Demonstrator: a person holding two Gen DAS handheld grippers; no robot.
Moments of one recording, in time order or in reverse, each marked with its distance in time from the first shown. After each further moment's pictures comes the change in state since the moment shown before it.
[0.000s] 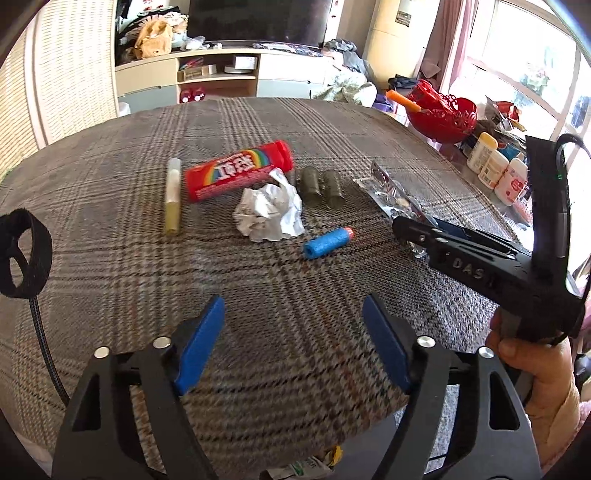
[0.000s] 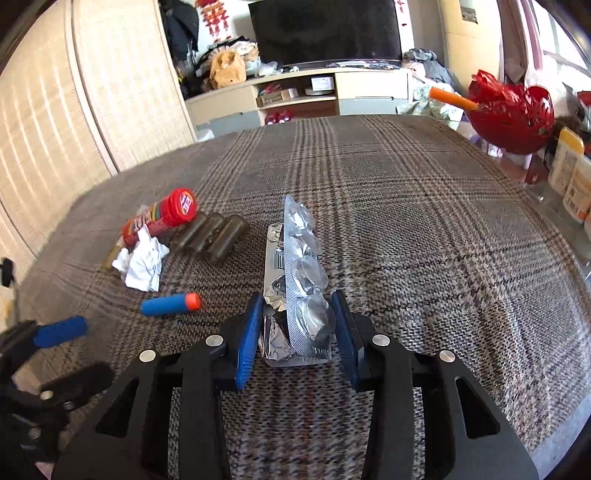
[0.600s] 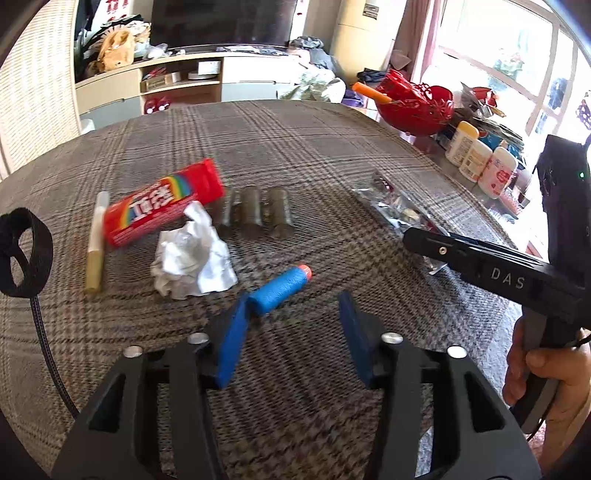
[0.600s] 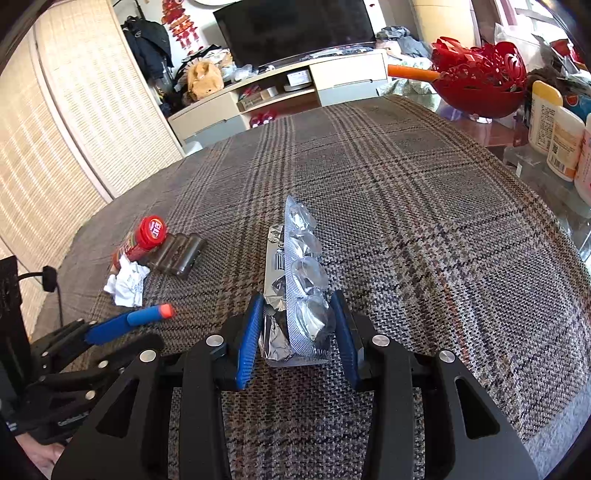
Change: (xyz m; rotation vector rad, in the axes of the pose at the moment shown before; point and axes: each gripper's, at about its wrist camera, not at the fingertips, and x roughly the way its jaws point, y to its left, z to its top) left arm 0.041 -0.033 0.025 0.086 -0.008 -0.083; right arm -0.011 -0.044 0.004 0.116 0.032 0.029
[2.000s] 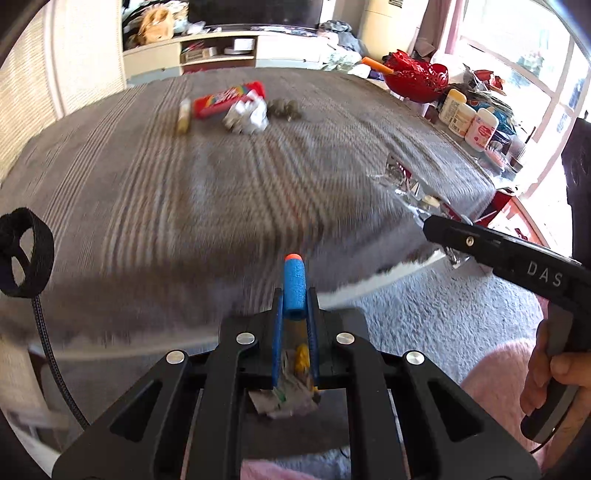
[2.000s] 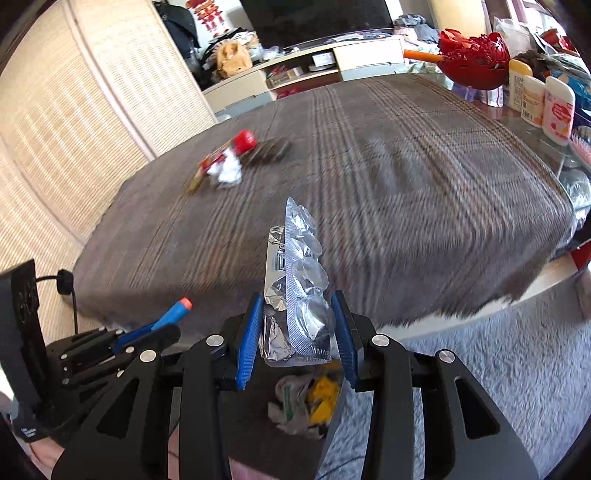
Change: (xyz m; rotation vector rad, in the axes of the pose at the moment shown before) left arm -0.123 -0.025 -0.137 -0.094 0.089 0.103; right arm -0.107 0.054 -0.121 -0.032 0.083 0.069
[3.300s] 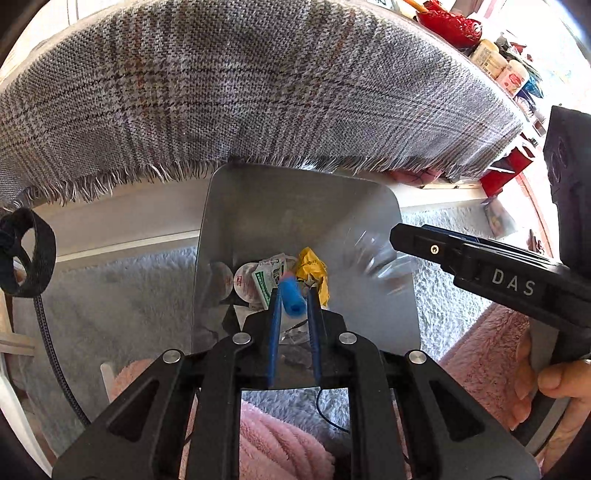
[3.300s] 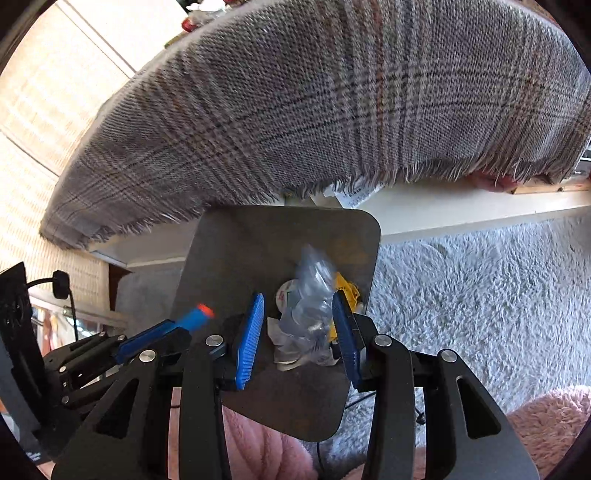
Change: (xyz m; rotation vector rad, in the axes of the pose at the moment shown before) left arm 0.061 0.019 -0.108 -0.109 0.211 -0.011; right arm 0.087 0.000 -0.102 0.042 0.294 -0.019
